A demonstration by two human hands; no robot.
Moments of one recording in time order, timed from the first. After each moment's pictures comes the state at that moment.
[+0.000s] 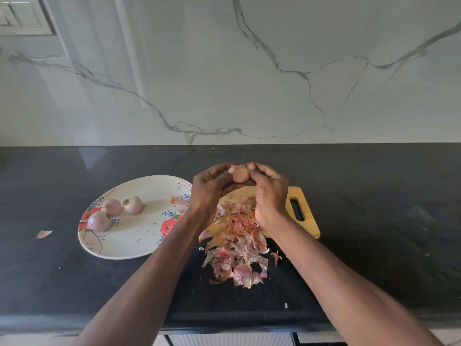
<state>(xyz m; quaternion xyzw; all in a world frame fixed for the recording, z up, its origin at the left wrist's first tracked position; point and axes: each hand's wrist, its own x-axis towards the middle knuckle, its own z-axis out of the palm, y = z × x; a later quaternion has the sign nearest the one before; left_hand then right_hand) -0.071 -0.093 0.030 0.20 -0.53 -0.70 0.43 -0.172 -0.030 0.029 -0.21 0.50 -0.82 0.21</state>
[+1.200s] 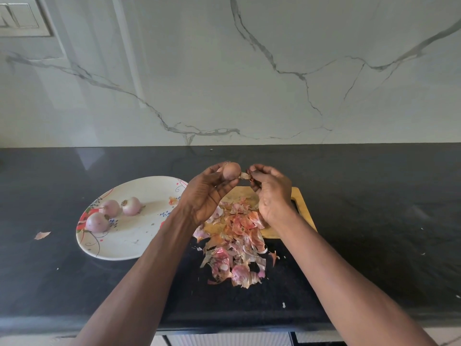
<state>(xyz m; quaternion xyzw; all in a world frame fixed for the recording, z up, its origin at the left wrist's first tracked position) -0.065 -0.101 0.044 0.20 -0.35 -0.85 0.35 -0.183 -0.023 0.041 -0.11 0.49 -0.81 0.30</state>
